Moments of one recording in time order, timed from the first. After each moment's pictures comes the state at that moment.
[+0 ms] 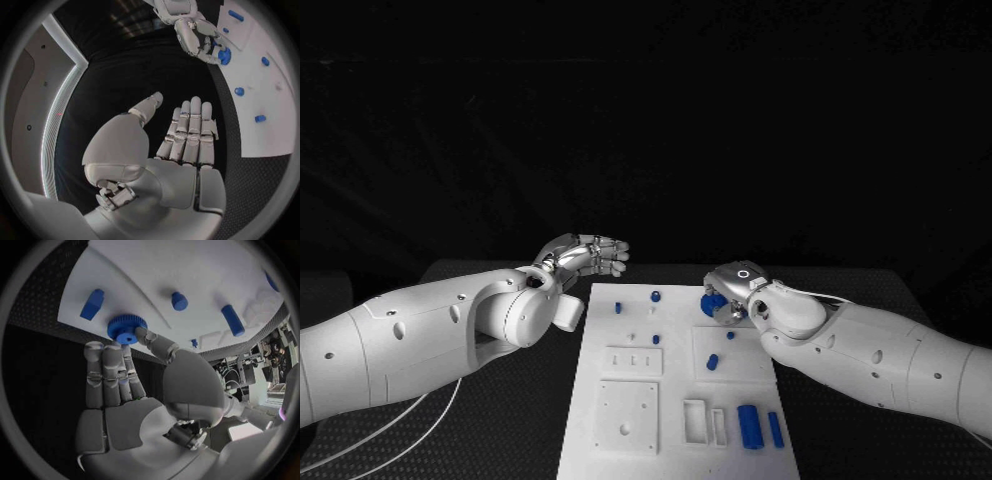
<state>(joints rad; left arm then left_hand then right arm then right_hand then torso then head) 1.37 -0.75 -0.14 1.38 -0.03 -0.30 0.26 1.13 -0.08 0.42 -0.19 0.14 0.77 0.19 0.31 0.47 1.09 0.15 0.11 0.09 0.95 0.10 0.37 0.62 0.02 0.75 0.00 0.33 1.31 1.25 -0.54 -0.14 1.09 -1.86 -0.37 -0.22 1.09 -0.18 0.88 -0.27 0.10 0.96 0.15 0.35 0.41 1.20 0.09 0.09 0.13 1.29 -0.04 1.14 0.64 0.18 1.20 -0.01 0.89 1.31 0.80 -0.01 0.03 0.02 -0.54</state>
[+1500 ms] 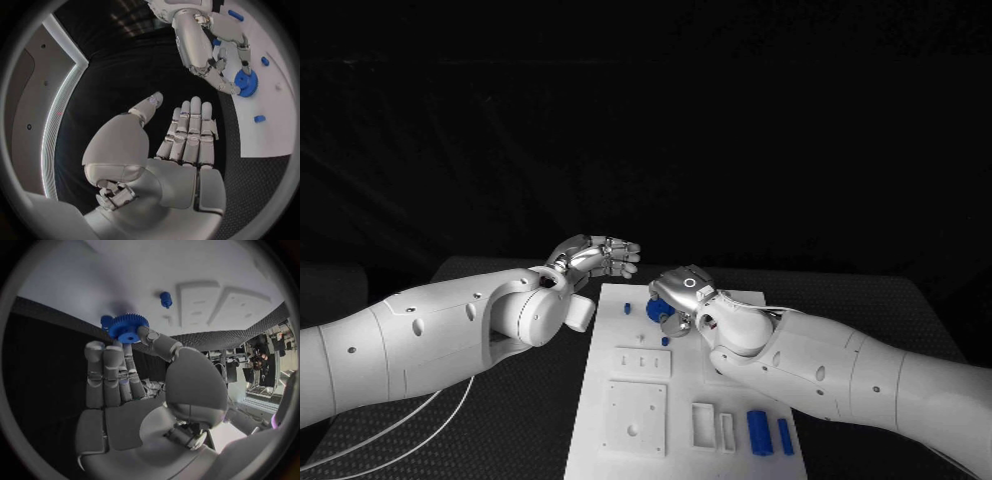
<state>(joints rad) 1.37 -0.73 -0.14 1.37 -0.03 -0.30 0.26 1.13 -0.08 0.42 -0.19 0.14 0.77 0.19 0.31 0.47 1.09 0.15 0.10 0.09 0.95 0.10 0.37 0.62 0.02 0.75 0.00 0.33 1.31 1.23 -0.35 -0.15 1.08 -1.95 -0.47 -0.23 1.09 -0.25 0.92 -0.24 0.07 0.98 0.13 0.36 0.40 1.22 0.07 0.08 0.16 1.30 -0.04 1.14 0.64 0.18 1.21 -0.01 0.89 1.31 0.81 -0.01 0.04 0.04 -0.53</state>
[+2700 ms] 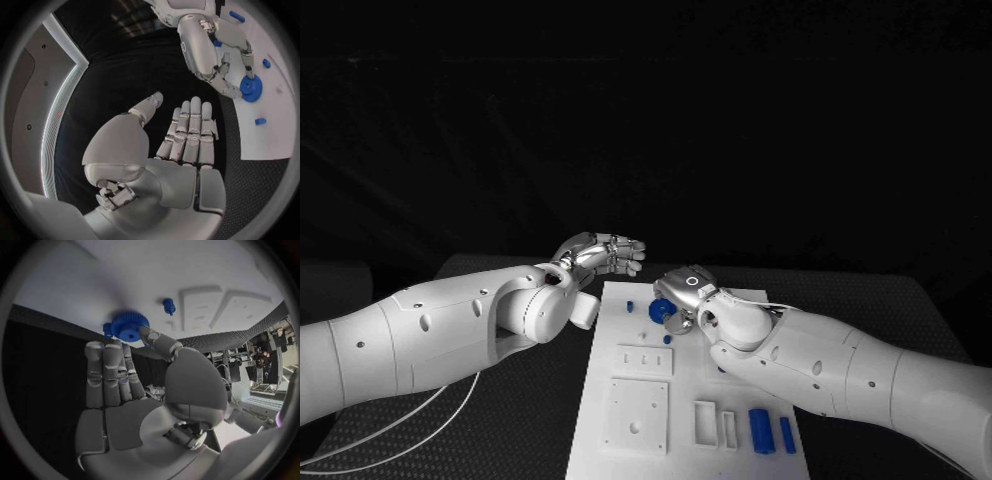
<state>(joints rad) 1.37 -0.73 -0.14 1.37 -0.03 -0.30 0.26 1.12 -0.08 0.42 -0.19 0.14 0.77 0.19 0.31 0.47 1.09 0.15 0.10 0.09 0.95 0.10 0.37 0.63 0.02 0.75 0.00 0.33 1.31 1.23 -0.32 -0.16 1.03 -1.90 -0.43 -0.22 1.08 -0.29 0.84 -0.24 0.05 0.90 0.16 0.32 0.38 1.15 0.11 0.07 0.13 1.26 0.00 1.14 0.63 0.18 1.18 0.00 0.87 1.31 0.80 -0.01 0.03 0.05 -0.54</state>
